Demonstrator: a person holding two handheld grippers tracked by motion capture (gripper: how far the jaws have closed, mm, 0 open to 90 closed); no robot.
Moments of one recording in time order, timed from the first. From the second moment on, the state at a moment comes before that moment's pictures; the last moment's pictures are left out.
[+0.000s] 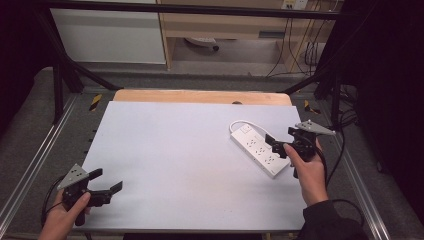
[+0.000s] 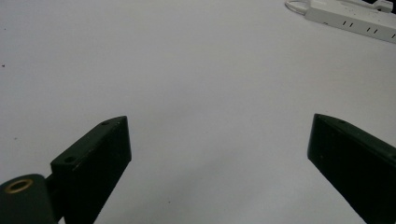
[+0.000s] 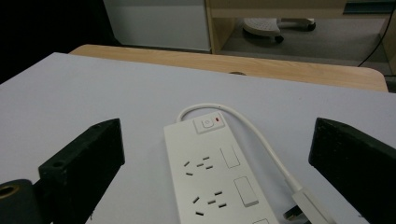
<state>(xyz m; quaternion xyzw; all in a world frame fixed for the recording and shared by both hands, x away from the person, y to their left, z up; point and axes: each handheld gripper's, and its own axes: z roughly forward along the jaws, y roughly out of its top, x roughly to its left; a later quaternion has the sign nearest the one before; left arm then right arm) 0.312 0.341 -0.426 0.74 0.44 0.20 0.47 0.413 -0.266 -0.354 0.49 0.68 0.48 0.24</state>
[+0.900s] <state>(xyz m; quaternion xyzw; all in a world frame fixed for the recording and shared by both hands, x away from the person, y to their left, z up) 0.312 0.340 -0.426 0.74 0.44 0.20 0.47 0.440 -0.257 -0.364 0.49 0.67 0.47 0.28</state>
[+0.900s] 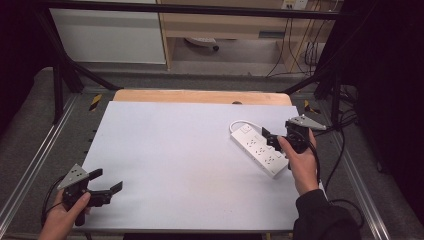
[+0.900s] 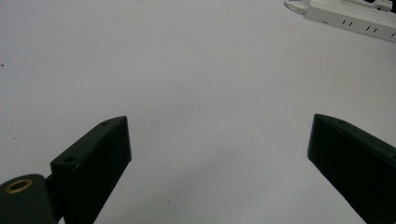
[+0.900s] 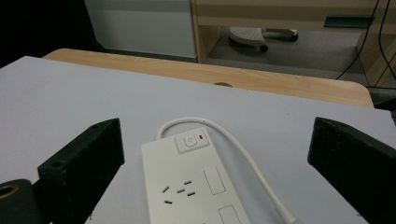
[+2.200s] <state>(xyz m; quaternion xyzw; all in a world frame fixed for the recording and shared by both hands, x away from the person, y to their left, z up) 0.312 0.339 -0.427 0.75 0.44 0.20 0.46 0.492 -0.244 -0.401 0.52 0.68 0.46 0.25</state>
